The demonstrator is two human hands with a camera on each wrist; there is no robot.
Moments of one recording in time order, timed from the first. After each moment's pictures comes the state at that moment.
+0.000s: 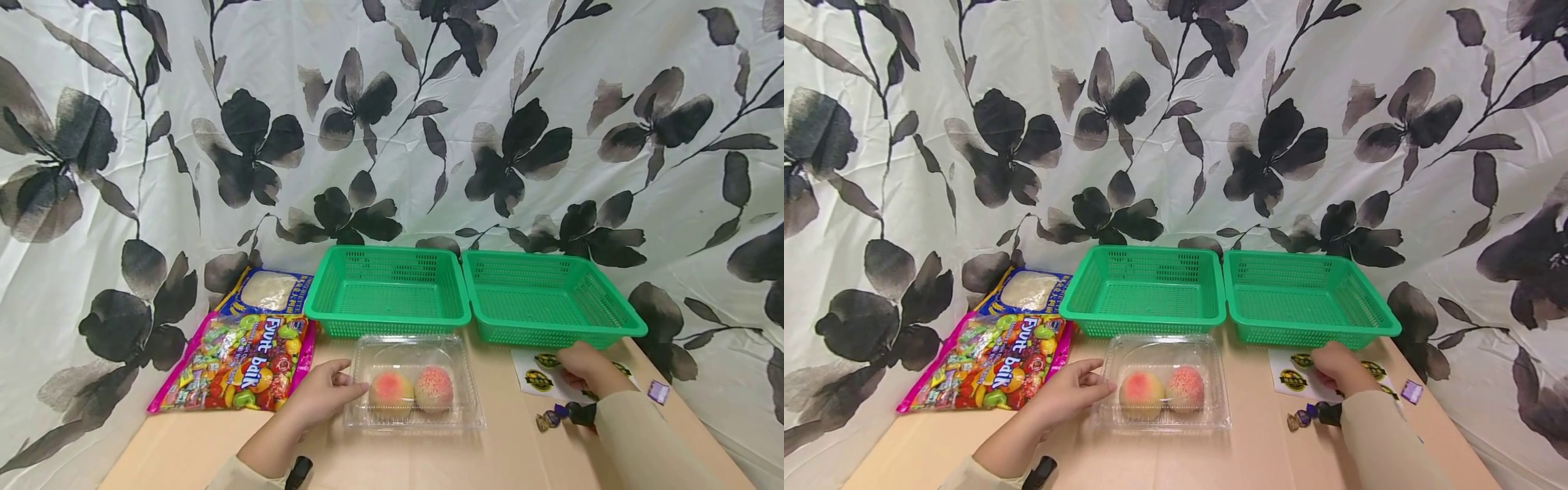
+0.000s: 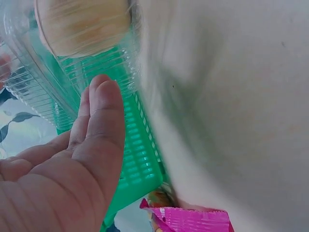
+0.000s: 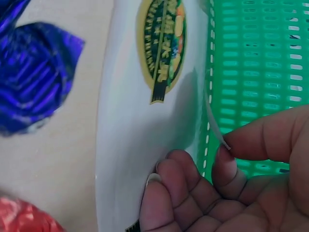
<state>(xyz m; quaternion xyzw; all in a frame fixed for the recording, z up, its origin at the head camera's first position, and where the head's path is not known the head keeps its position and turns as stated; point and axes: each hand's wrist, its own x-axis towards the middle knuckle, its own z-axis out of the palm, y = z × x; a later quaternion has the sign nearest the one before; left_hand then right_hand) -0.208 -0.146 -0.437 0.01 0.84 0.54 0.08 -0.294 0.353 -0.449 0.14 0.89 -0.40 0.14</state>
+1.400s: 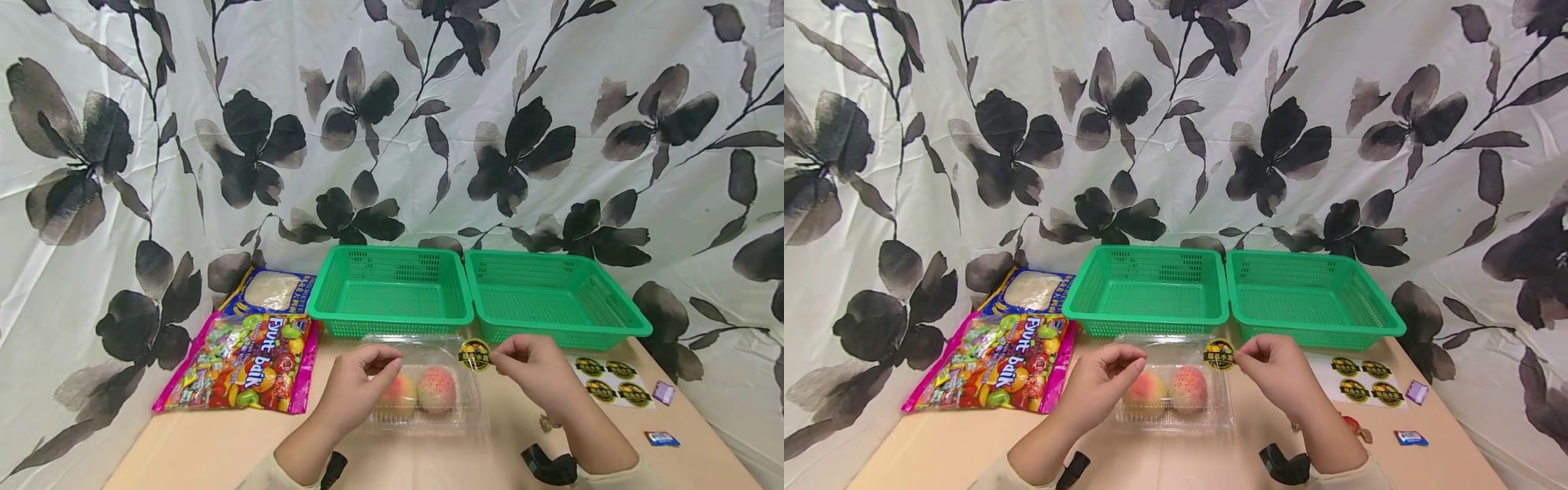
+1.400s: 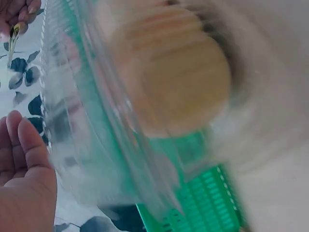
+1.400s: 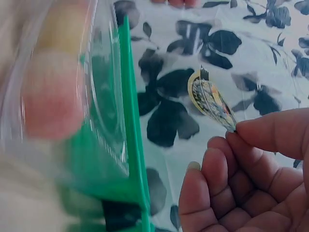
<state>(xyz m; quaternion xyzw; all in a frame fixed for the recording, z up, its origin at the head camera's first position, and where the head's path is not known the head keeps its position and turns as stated) -0.197 -0.090 -0.403 0.17 0.79 0.57 -0.09 -0.203 0.212 -0.364 -0.06 0.87 -0.49 0.01</state>
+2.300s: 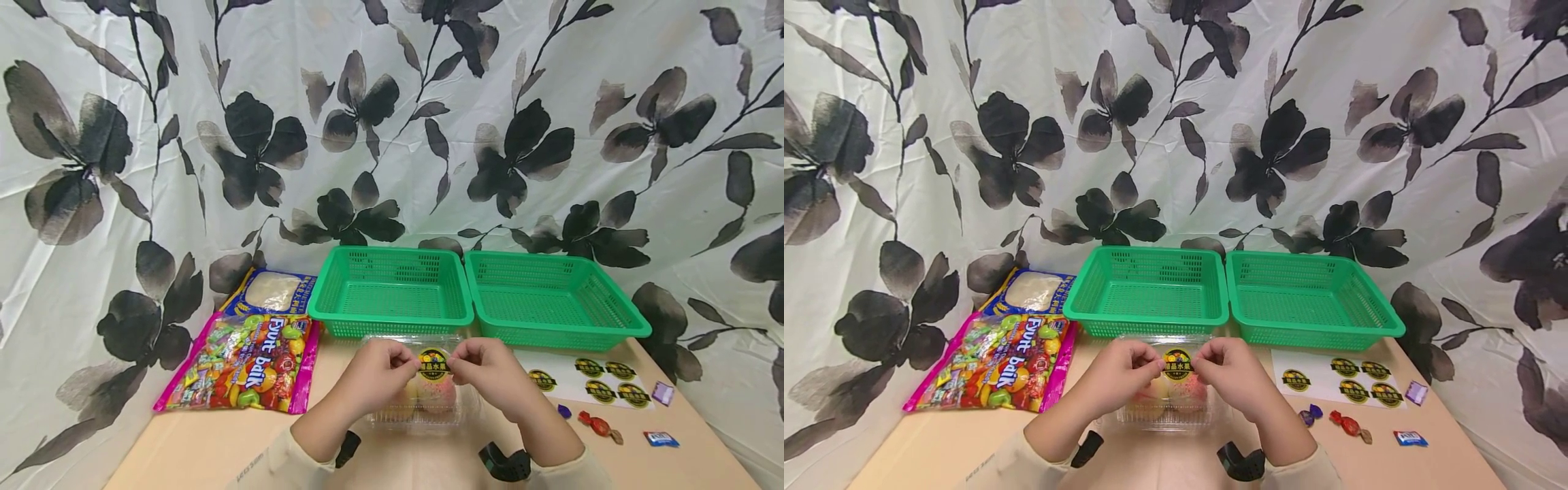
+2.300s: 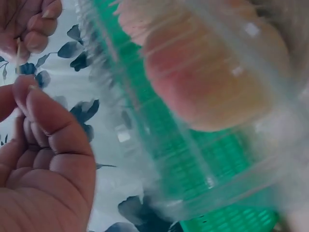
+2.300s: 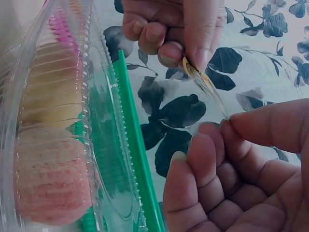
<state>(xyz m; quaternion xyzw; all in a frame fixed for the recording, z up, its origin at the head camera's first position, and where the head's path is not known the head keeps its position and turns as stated) -0.210 -0.074 -0.381 0.20 0.85 0.48 0.02 -0.209 0.161 -0.376 -0.13 0.83 -0.54 0.06</state>
